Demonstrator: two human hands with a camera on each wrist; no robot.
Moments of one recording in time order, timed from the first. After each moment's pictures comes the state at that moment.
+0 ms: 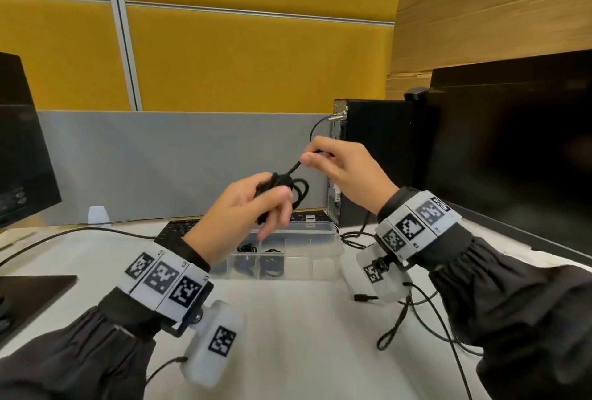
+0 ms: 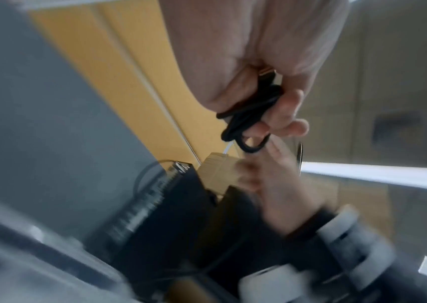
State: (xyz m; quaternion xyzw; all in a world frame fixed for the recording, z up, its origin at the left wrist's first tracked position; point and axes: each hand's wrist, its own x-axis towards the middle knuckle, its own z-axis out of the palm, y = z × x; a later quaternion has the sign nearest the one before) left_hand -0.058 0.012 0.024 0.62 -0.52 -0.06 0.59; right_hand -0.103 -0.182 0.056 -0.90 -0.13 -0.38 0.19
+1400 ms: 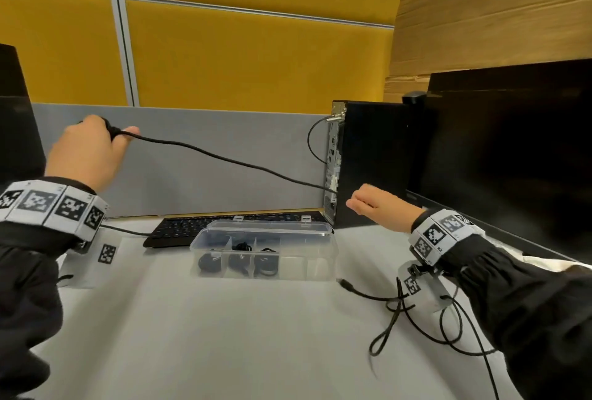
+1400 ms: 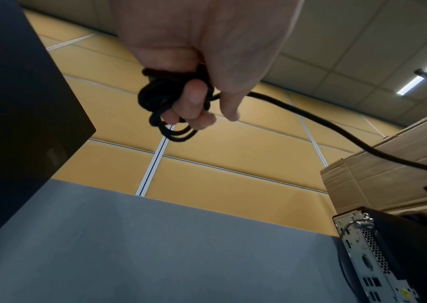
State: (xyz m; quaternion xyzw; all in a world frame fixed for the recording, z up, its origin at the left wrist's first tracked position) left_hand 0.073 0.117 0.067 0.88 -0.11 0.36 0.27; right_hand -0.109 -0.260 0.009 -0.98 0.04 -0.13 0.14
